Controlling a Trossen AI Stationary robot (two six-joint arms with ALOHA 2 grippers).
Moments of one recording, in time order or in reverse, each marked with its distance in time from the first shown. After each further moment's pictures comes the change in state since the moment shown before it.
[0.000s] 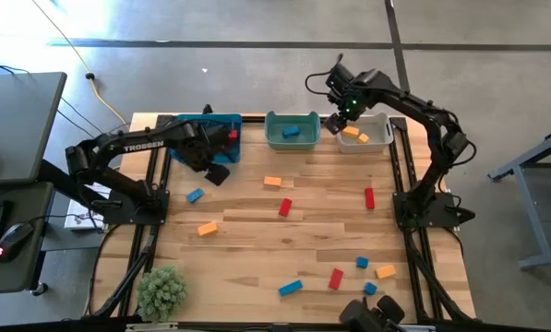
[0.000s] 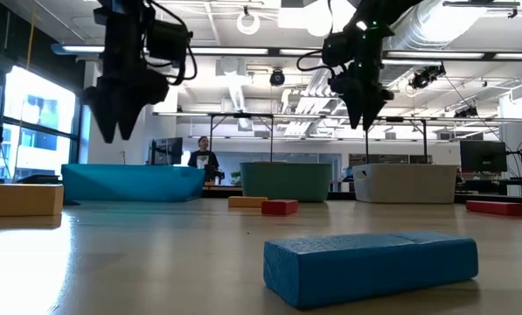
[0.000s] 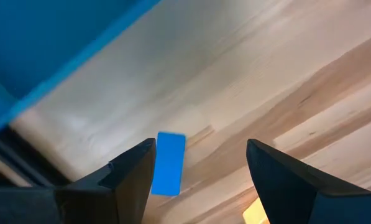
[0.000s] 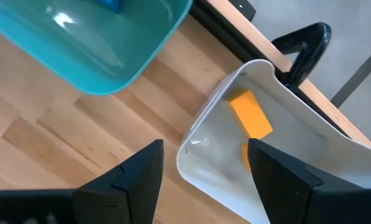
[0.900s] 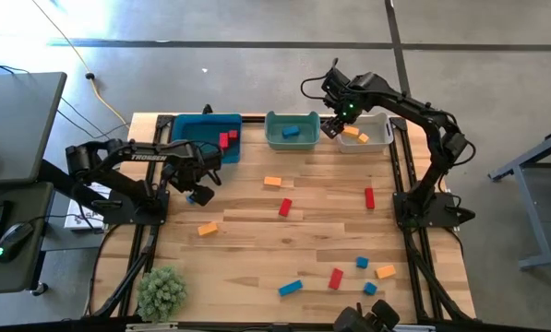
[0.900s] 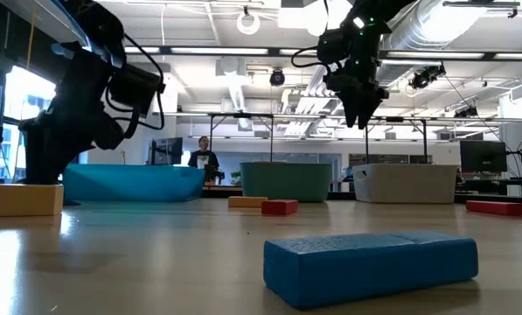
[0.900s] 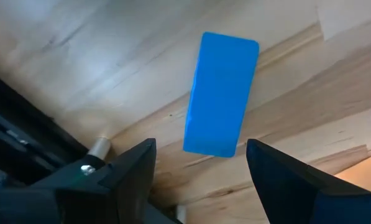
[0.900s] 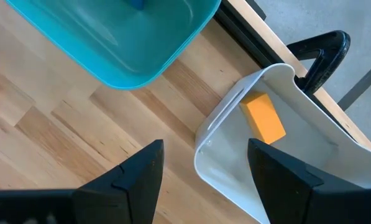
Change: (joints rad) left arm -0.027 0.000 -0.338 0.069 0.074 -0.034; right arm 0.048 0.000 0.000 0.001 0.000 -0.001
